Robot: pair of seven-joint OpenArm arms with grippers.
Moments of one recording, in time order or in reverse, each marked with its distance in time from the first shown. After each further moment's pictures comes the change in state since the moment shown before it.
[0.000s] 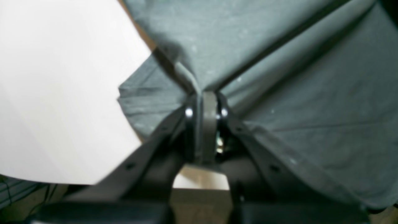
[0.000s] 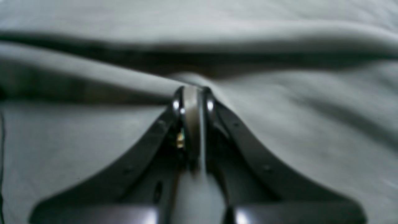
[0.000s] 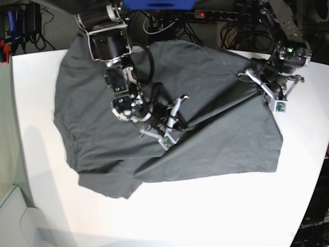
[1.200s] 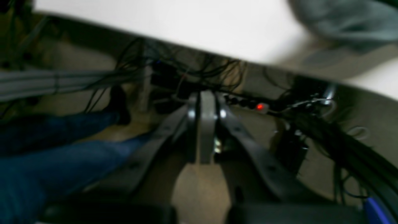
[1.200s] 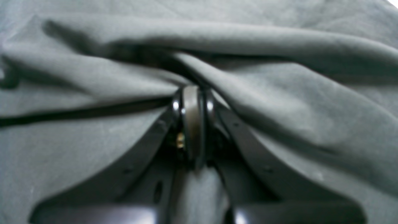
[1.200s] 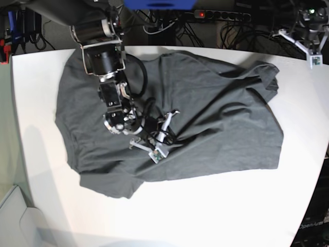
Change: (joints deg) left arm 14.1 0.0 -20.3 3.7 0.0 -0.4 -0.2; right arm 5.4 1.5 2.1 -5.1 -0.7 -1.1 -0.1
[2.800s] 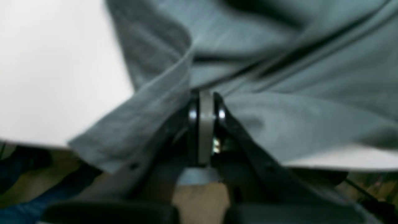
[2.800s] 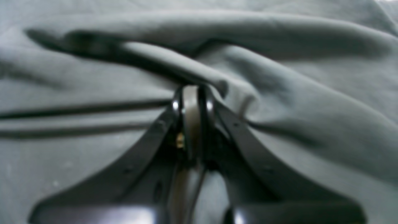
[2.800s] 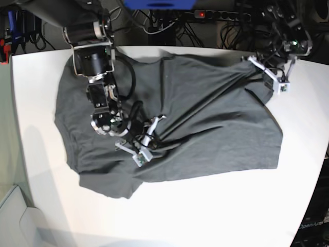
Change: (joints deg) left arm -11.4 -1.4 15.0 -13.5 -6.8 1.7 2.8; right arm 0.2 3.8 1.8 0.2 1.4 -3.7 1.0
